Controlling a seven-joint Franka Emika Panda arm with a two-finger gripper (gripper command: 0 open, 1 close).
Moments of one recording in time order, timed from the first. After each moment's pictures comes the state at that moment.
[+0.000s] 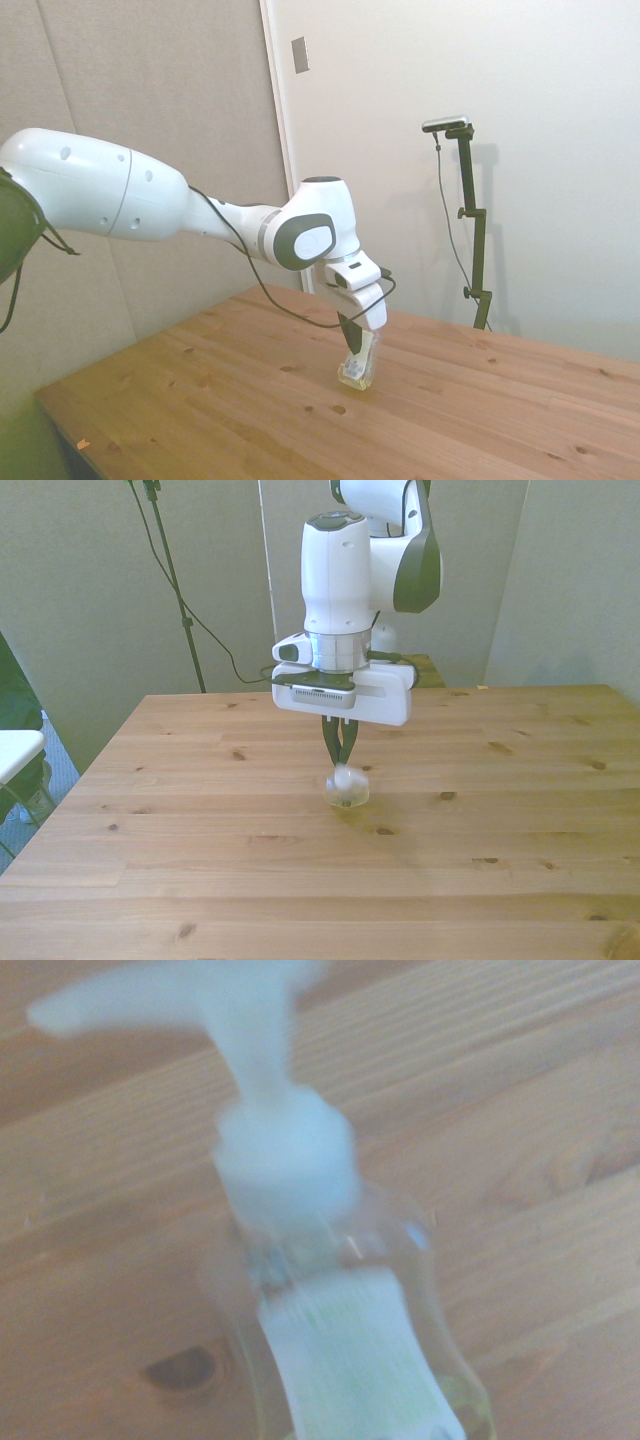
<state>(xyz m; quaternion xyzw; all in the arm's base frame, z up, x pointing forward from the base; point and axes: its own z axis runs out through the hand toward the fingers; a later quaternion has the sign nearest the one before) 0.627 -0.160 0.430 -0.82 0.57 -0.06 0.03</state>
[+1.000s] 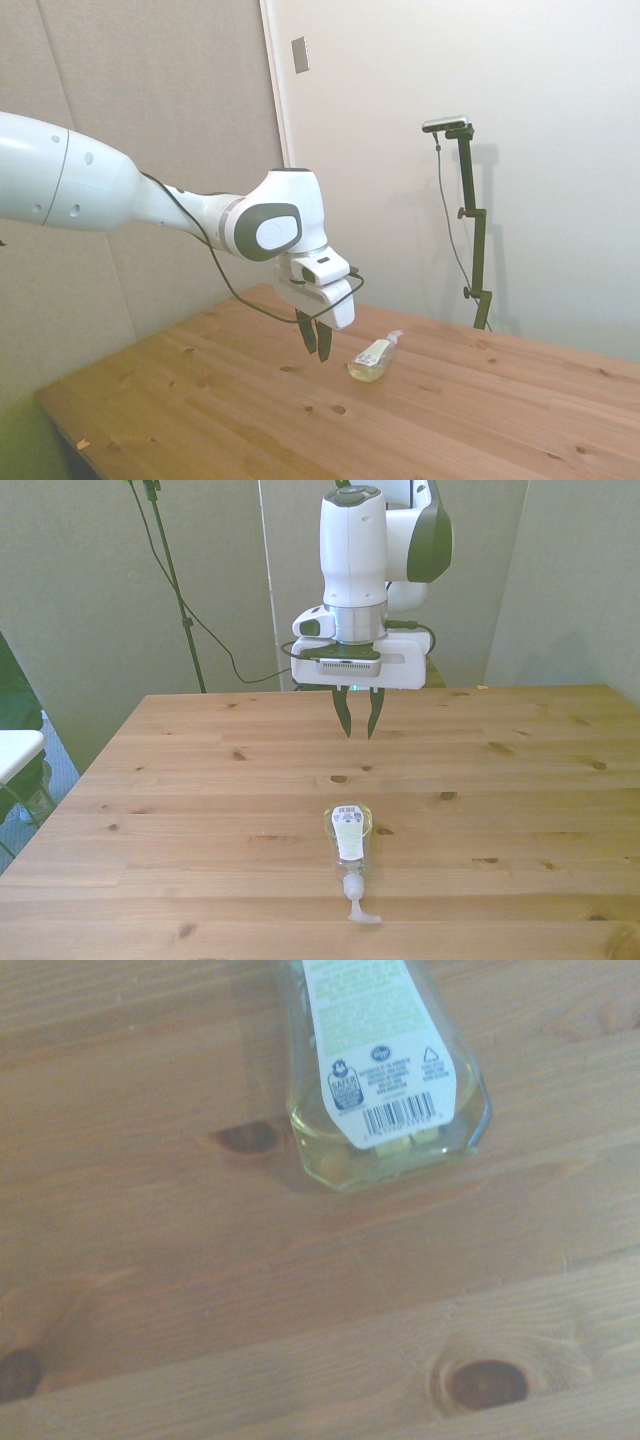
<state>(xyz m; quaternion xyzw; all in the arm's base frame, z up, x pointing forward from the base) 0.557 -0.122 0.450 -0.86 0.51 -0.02 0.02</state>
